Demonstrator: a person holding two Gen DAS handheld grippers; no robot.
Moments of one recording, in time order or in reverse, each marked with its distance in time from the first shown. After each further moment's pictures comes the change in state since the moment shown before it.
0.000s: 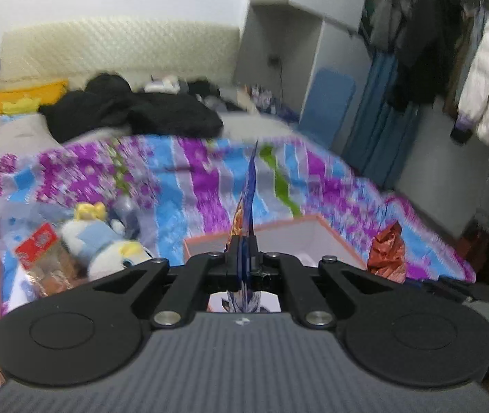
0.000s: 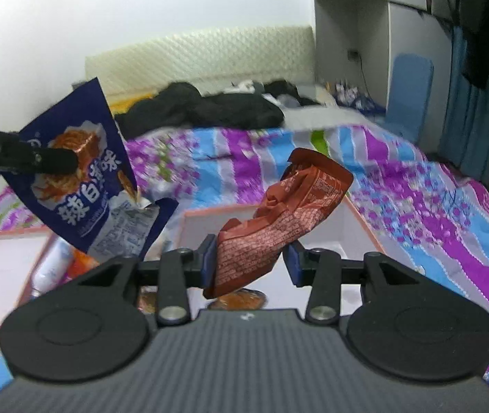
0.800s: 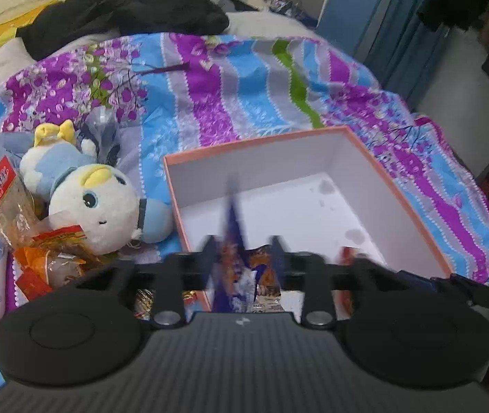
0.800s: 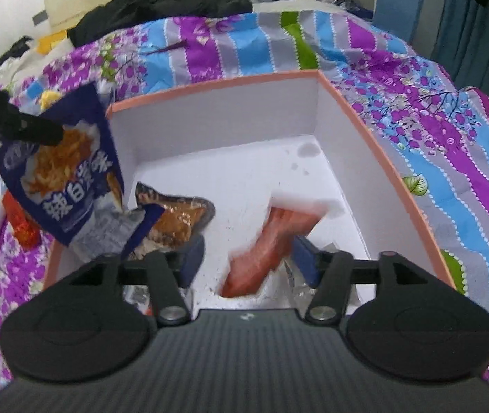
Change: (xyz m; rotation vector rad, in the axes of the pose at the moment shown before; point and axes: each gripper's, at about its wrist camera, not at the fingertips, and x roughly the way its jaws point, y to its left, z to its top) left arm 0.127 -0.003 -0.018 -0.013 0.313 0.046; right arm 0.081 -0.040 -0.046 0.058 0.277 -0.032
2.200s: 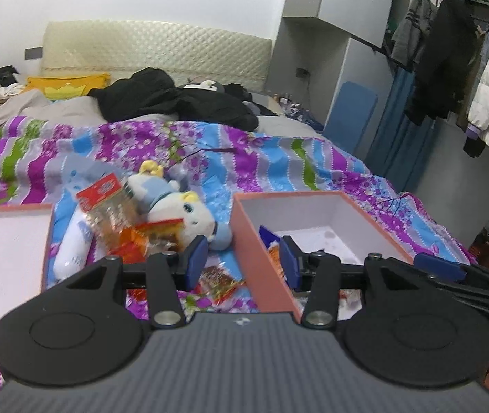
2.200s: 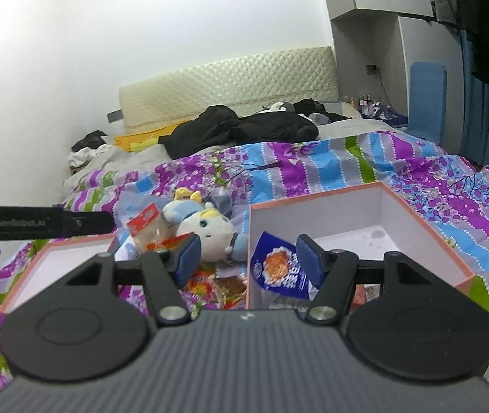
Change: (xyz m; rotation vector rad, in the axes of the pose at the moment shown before) left arm -0.215 0.069 -0.177 -0.077 -0.390 0.024; right arm -0.181 0.102 -0.083 -0.024 -0.416 0.195
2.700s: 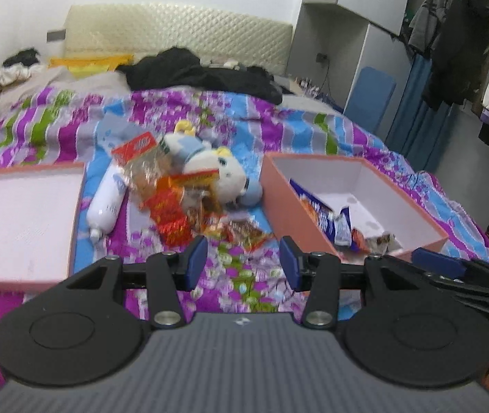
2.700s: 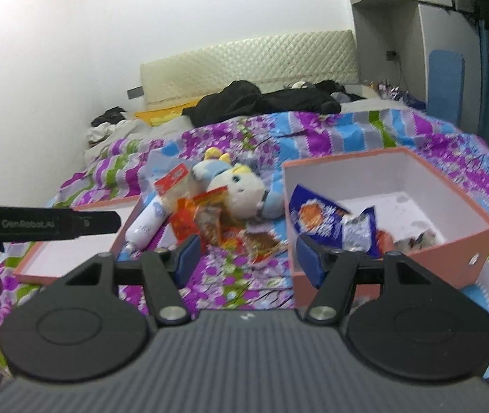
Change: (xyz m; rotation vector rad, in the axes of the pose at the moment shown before) left arm -0.033 0.032 -0.070 -0.035 0.061 0.058; right arm -0.010 0.034 -0.058 -0.006 0.074 0.063
